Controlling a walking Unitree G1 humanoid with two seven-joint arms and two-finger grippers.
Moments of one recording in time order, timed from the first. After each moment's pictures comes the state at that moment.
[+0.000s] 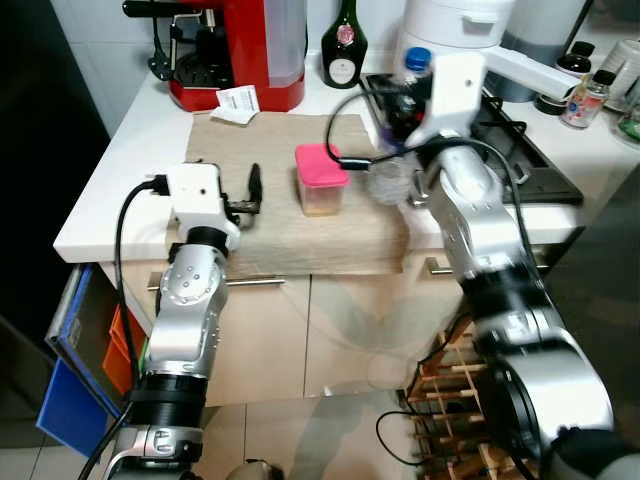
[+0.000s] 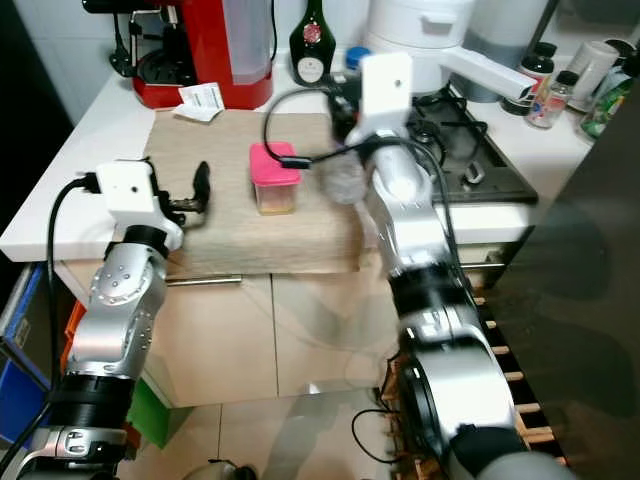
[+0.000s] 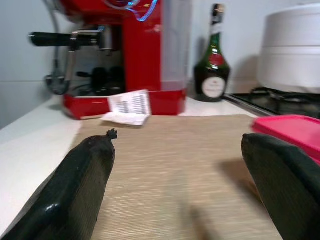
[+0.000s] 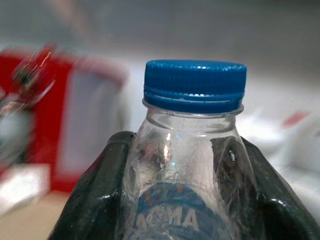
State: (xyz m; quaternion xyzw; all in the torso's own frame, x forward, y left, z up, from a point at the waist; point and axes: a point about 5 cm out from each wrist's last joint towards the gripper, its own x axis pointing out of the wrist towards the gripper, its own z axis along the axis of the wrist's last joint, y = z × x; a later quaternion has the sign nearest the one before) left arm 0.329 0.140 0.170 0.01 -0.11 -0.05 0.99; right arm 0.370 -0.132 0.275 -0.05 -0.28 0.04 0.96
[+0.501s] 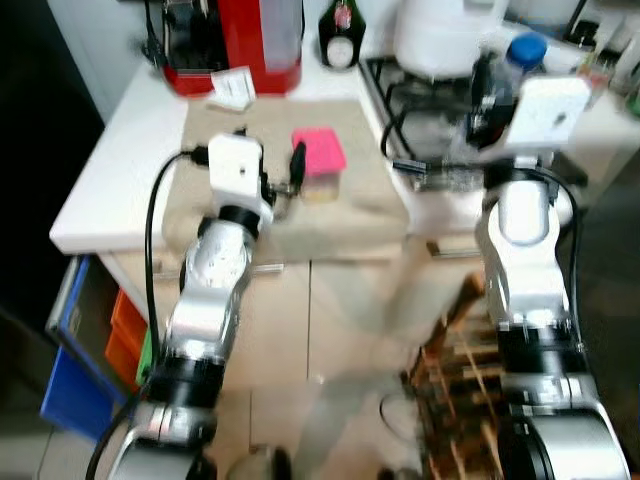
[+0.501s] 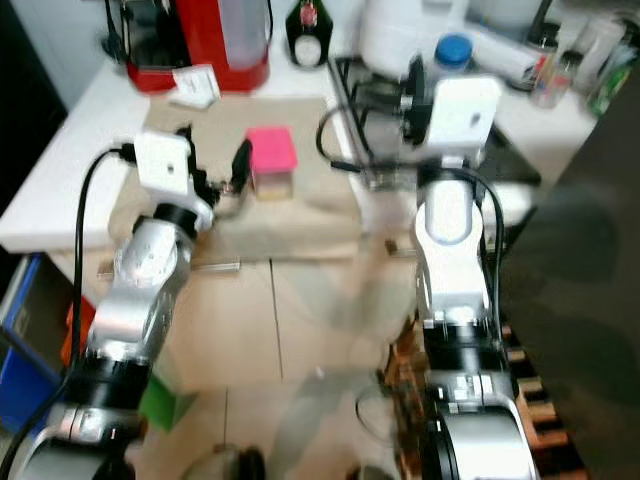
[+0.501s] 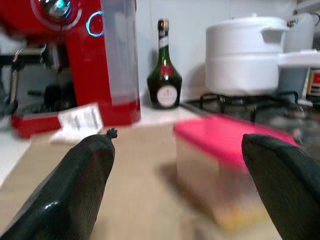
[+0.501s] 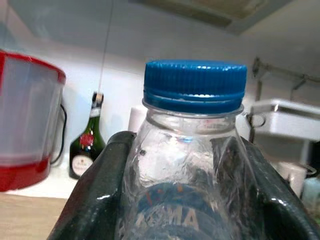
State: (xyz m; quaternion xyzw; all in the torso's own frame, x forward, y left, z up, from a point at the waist) left arm 0.336 0.113 0.195 0.02 -0.15 -0.11 0.98; right arm 0.341 -0.157 0.253 -0.07 -0.29 -0.05 0.95
